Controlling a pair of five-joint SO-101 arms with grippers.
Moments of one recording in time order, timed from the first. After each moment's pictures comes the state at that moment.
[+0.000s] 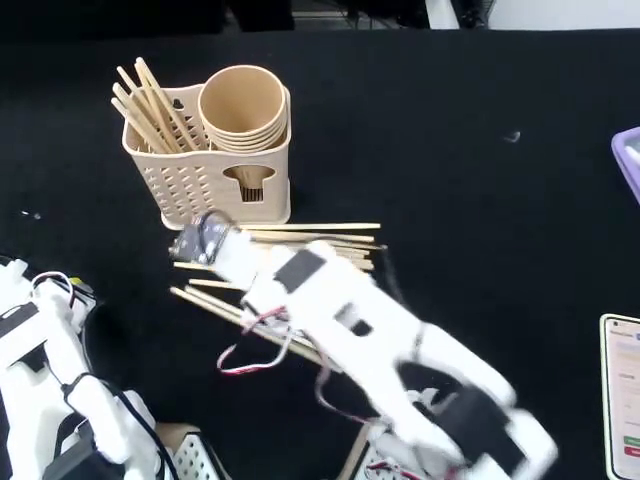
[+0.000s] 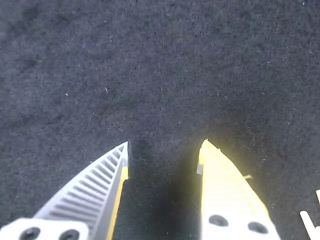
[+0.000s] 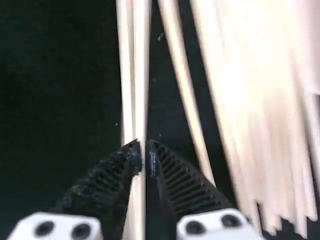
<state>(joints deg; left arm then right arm) -45.2 -34.6 67.1 37.8 15.3 -43.3 -14.6 40.3 56.7 24.5</state>
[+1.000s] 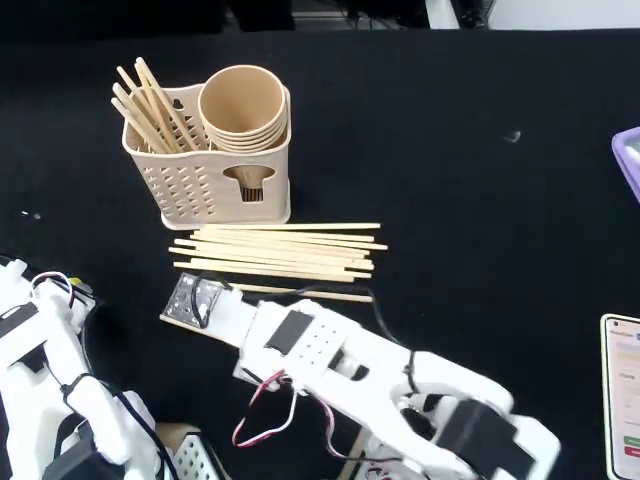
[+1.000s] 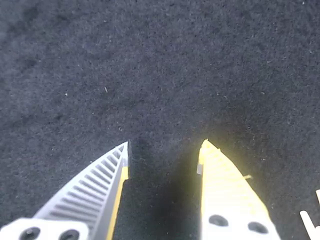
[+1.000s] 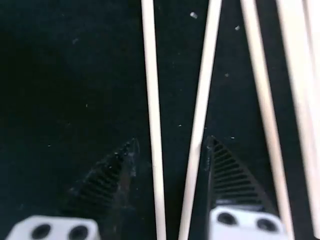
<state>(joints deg) -45.2 -34.6 67.1 37.8 15.3 -54.7 -17.9 57.8 43.3 15.3</state>
